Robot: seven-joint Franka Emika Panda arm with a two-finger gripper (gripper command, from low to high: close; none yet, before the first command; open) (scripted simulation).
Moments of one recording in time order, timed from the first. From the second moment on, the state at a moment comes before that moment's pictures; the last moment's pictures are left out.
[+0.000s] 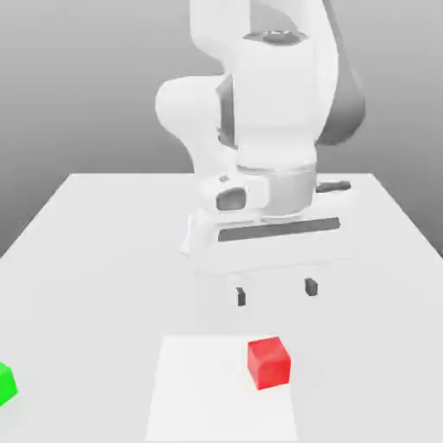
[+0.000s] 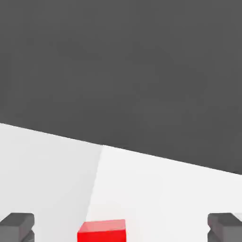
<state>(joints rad) 0.13 -0.05 0.04 -2.71 0.02 2.73 0.68</state>
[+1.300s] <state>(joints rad) -0.29 0.26 -0.33 -2.30 0.15 2.54 0.98</state>
